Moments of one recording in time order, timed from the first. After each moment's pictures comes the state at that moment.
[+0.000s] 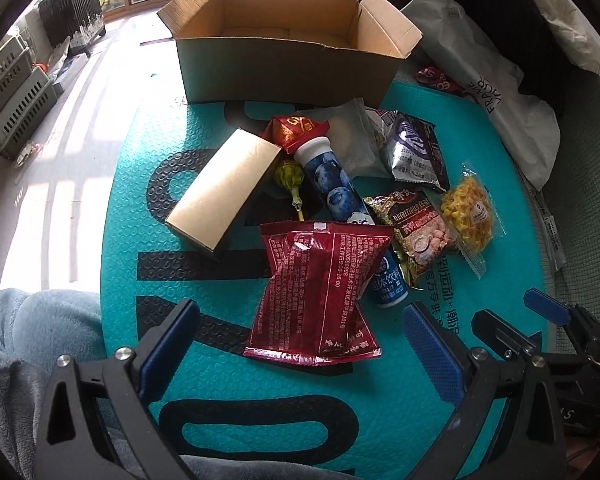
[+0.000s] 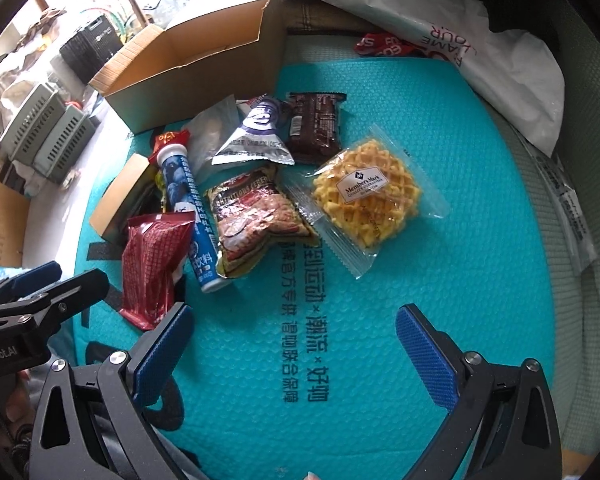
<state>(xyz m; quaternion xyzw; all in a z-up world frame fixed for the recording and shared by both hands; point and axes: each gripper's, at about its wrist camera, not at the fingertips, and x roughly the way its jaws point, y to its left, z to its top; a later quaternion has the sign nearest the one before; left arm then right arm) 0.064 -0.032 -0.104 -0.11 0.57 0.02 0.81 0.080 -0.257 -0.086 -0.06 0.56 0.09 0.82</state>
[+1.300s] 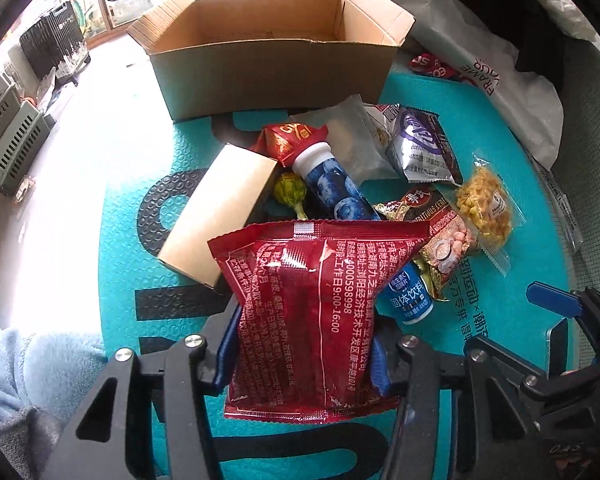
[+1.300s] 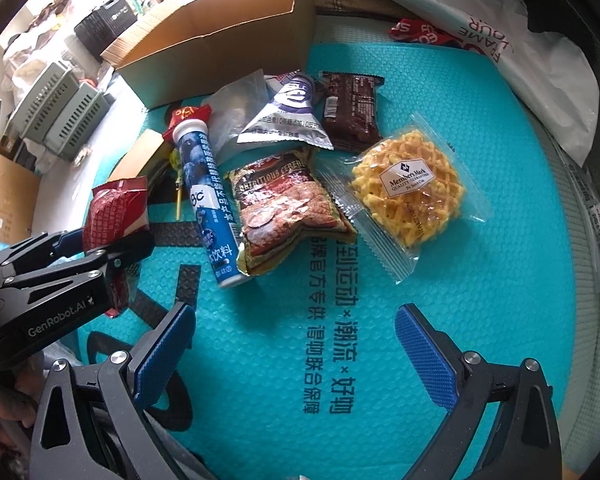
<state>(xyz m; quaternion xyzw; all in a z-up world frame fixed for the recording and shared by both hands) 0.075 -0.023 -0.112 -0.07 0.56 0.01 0.82 0.086 -0.233 -0.103 -0.07 0.58 0.13 0.80</state>
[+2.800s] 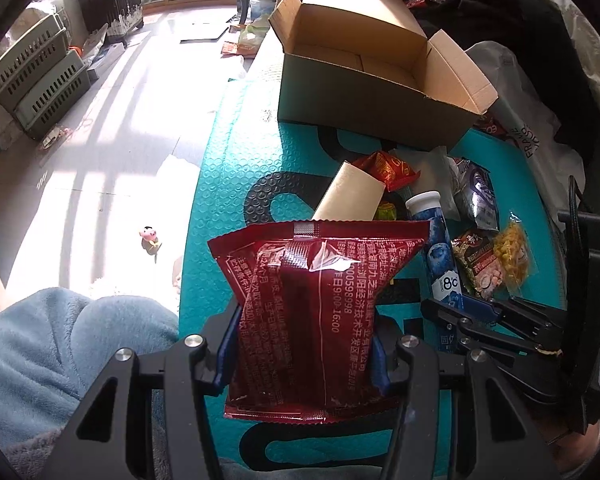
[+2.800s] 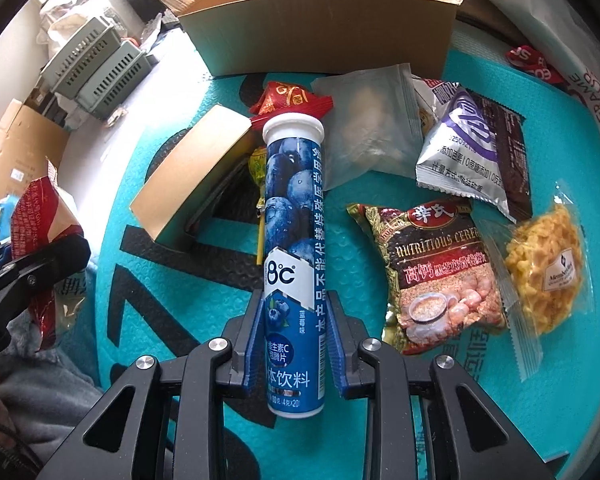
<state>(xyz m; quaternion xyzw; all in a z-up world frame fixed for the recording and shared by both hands) 0.061 0.057 -0.098 -0.14 0.55 0.07 0.82 0.113 -0.146 -0.140 -0.11 0.60 0.21 0.77</state>
